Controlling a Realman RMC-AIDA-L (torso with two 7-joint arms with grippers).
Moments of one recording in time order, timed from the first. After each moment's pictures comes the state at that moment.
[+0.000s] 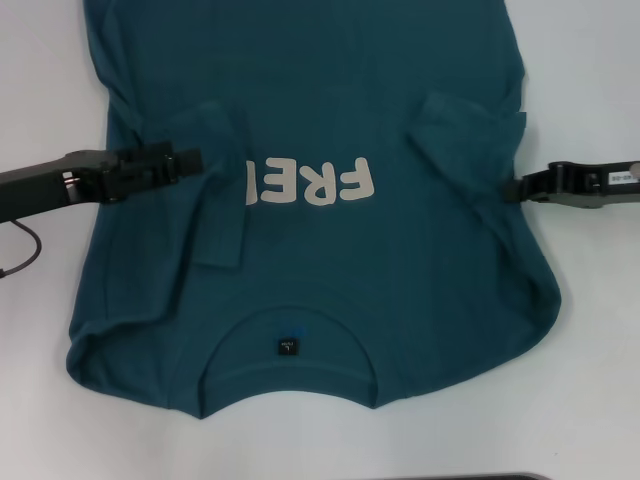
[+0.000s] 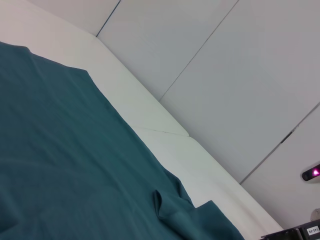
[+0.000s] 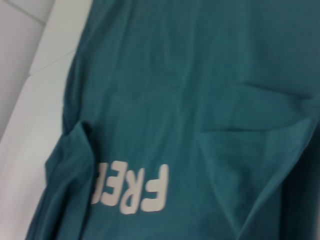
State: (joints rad) left arm -0.45 -2.11 -2.60 -0.74 -1.09 1.63 -1.80; right arm 0.55 2.02 -0.57 -0.64 -2.34 -1.45 2.22
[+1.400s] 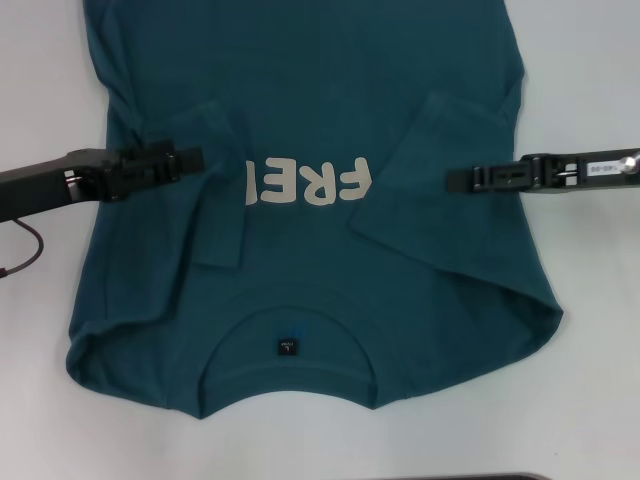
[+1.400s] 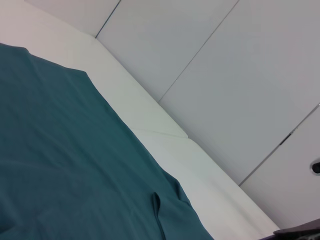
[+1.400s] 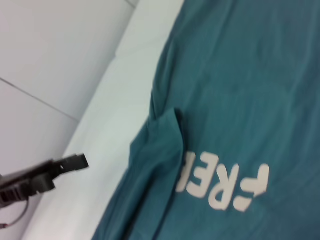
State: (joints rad) left arm -0.45 -2.11 -2.61 -0.74 -1.09 1.63 -1.80; right arm 0.55 2.02 -0.63 -0.65 -2.19 -1.58 2.12
